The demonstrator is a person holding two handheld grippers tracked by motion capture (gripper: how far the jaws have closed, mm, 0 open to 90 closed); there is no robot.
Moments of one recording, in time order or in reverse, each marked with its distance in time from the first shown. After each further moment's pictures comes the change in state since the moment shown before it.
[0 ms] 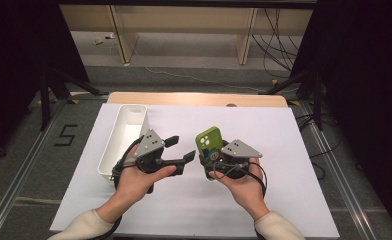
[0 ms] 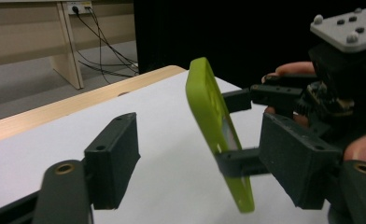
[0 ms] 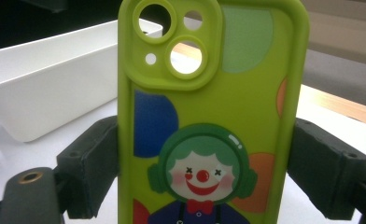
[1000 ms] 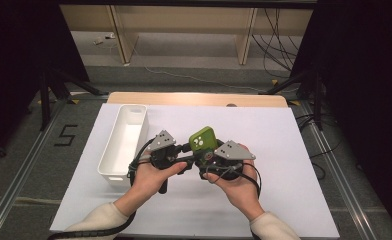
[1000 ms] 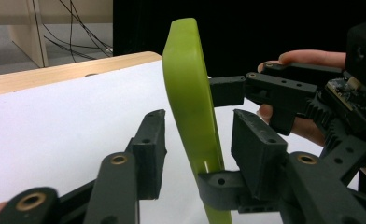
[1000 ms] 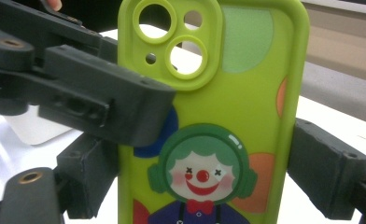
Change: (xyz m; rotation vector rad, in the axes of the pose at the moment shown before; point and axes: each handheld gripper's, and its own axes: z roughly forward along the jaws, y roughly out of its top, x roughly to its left) left arm 0.005 -0.021 0.035 0.038 -0.093 -0.128; right arm 0.013 0.004 0.005 -0.026 0.014 -0.052
